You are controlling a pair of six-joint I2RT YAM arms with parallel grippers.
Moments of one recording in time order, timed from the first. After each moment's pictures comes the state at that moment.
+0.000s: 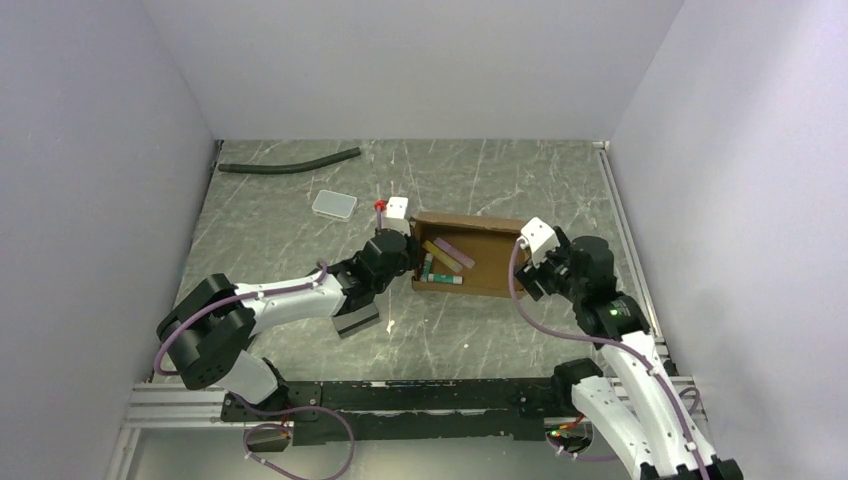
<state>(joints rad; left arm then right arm) -0.89 1.49 0.79 0.33 -0.41 -0.50 0.24 0.68 0.61 -0.46 -0.15 -0.49</state>
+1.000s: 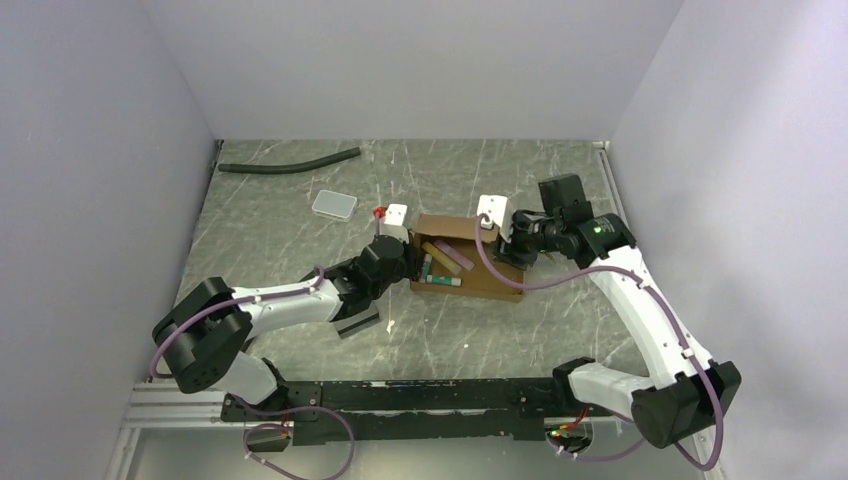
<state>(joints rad) -0.90 1.46 0.74 0.34 -0.37 -0.51 0.33 1.15 1.20 -0.94 -0.56 -0.89</state>
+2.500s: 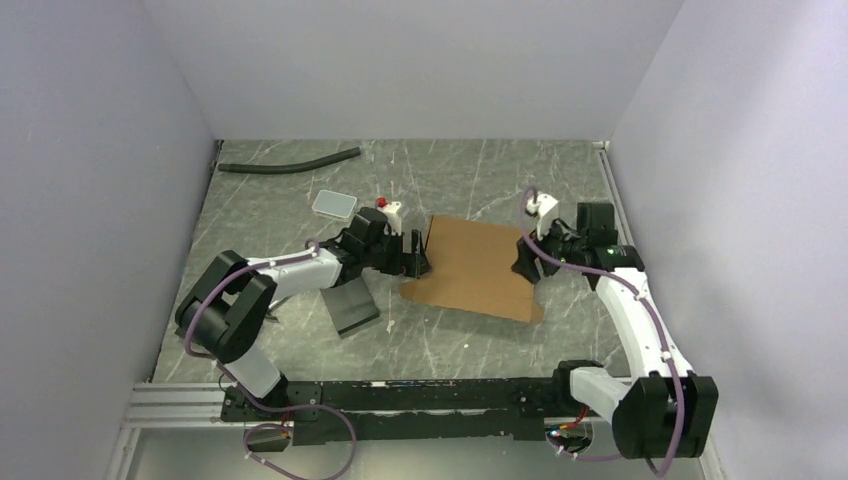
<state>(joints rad) -0.64 1.62 0.85 0.12 0.25 -0.49 0.05 1.05 0.83 -0.69 -0.65 -0.61</state>
